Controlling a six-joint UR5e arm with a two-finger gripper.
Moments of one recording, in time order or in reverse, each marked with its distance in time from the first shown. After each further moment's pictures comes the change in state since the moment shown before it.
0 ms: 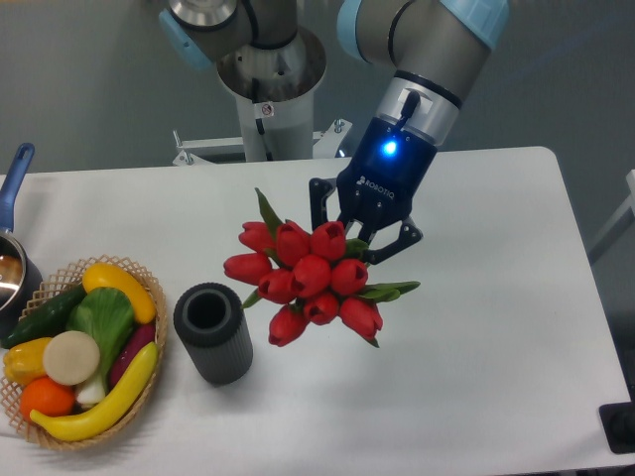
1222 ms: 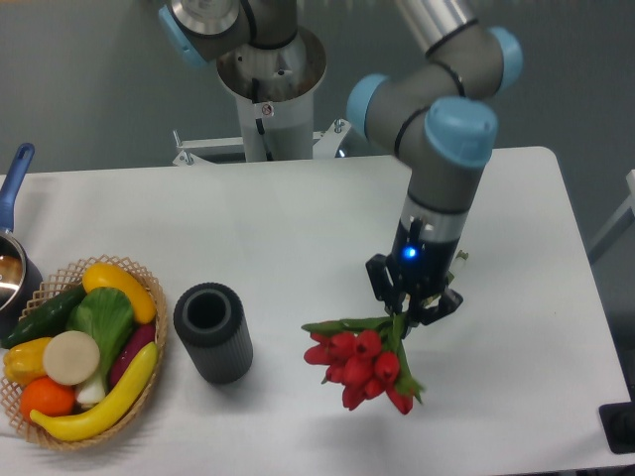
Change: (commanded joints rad) arm -0.006 -0.100 0.008 -0.006 0.393 0.198
